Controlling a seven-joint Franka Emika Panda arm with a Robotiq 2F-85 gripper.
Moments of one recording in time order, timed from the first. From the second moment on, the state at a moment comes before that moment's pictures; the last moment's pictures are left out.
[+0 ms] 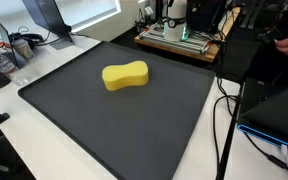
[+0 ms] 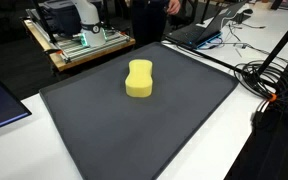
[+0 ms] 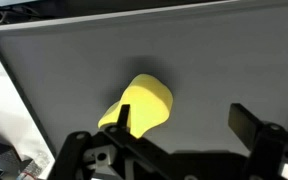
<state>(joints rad) 0.05 -0.69 0.54 -2.68 -0.03 2.08 0.61</state>
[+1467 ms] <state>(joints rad) 0.26 -0.69 0.36 -2.70 0.05 2.19 0.42</state>
